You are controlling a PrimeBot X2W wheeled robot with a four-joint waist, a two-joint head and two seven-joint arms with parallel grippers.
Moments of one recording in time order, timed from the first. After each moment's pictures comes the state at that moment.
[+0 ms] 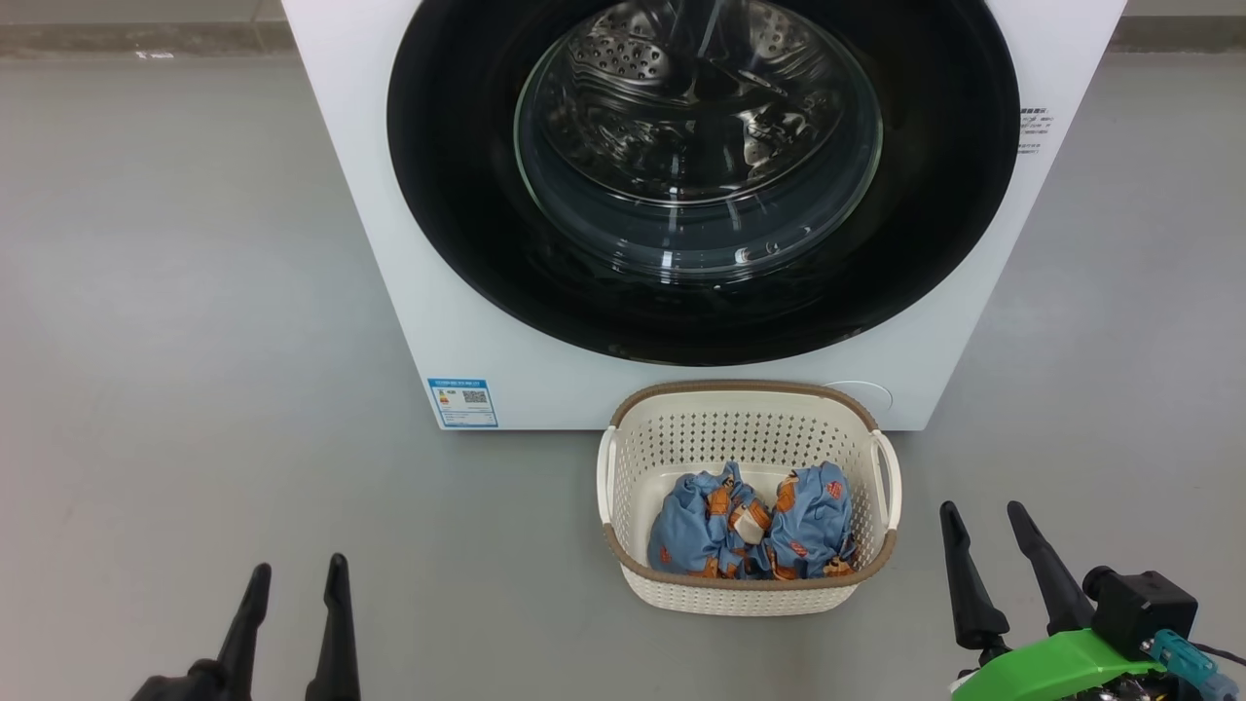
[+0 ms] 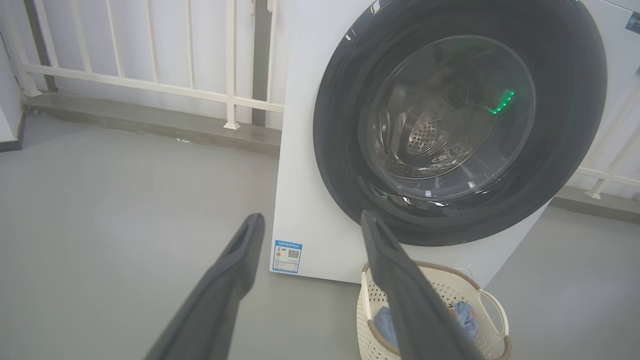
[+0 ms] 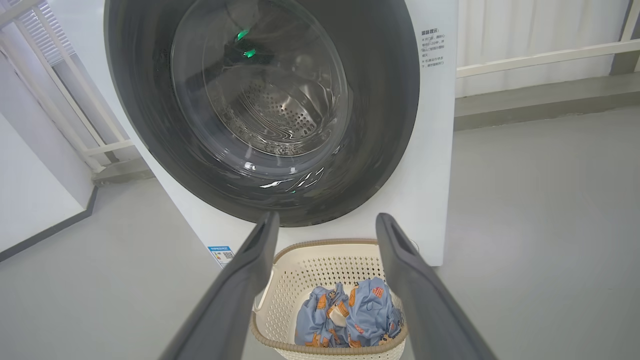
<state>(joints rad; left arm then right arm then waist) 0.03 0.05 -0.01 0.19 -0.32 -0.13 -0.21 0.01 -0.03 0.01 0.26 0.31 0.13 -0.21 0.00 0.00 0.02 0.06</state>
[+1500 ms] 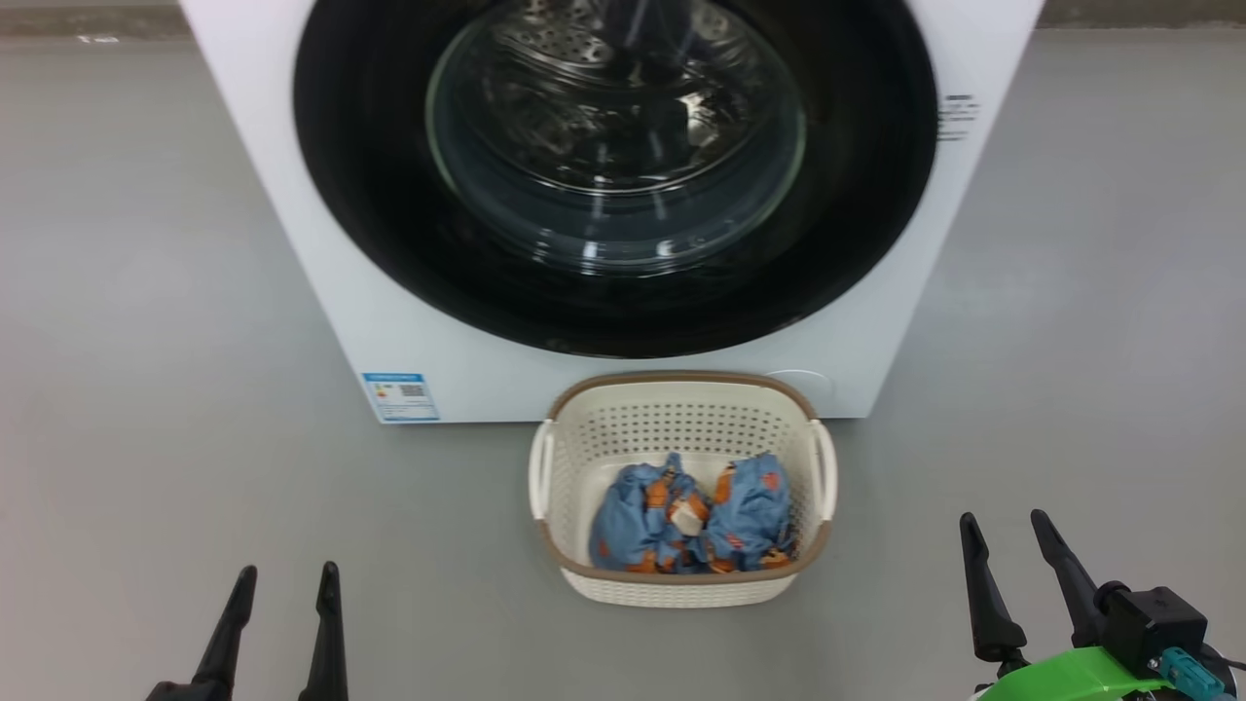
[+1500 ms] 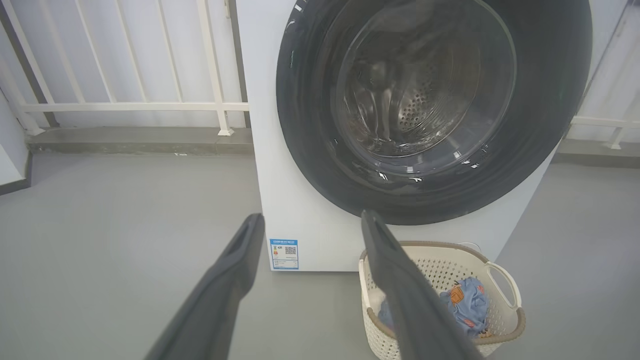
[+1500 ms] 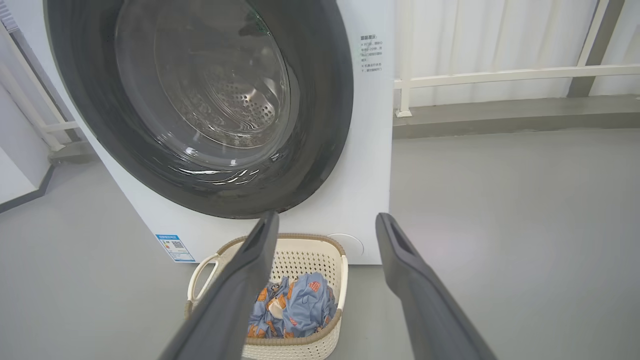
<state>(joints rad) 0.04 0.07 0.01 0.20 -0.16 -0.13 -0.25 0.03 -0.04 -0.04 0.26 0.20 0.13 -0.25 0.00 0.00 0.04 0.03</state>
